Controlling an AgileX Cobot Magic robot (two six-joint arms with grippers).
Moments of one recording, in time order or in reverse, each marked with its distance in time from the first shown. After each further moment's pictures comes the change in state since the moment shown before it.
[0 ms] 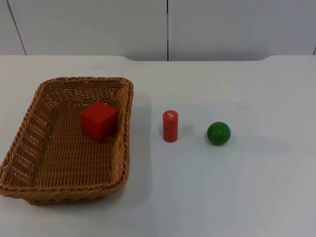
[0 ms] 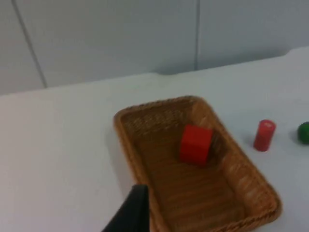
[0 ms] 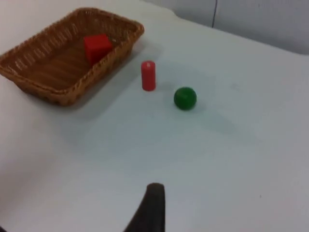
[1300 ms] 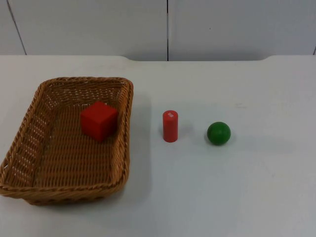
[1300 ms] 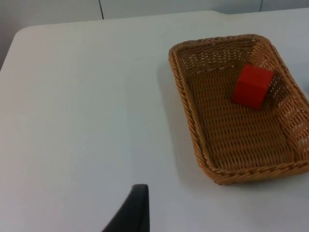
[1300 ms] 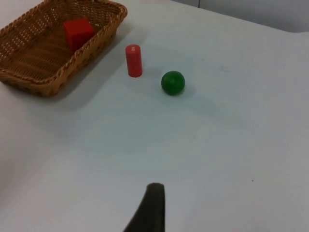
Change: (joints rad) right arm 0.000 0.000 0.045 -0.049 -0.017 0.052; left arm 0.000 -0.097 0.014 0.206 0.201 -0.171
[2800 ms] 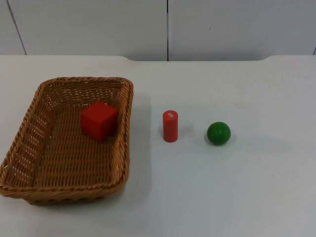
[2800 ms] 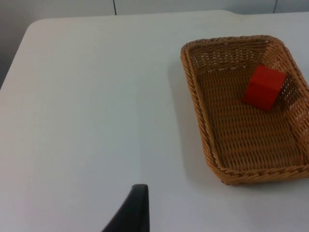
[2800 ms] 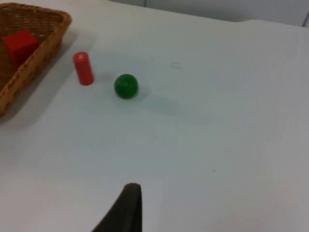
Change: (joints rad) right arm -0.197 0.000 0.000 -0.018 -0.002 0.035; left arm 0.000 0.000 0.000 0.041 0.002 -0.053
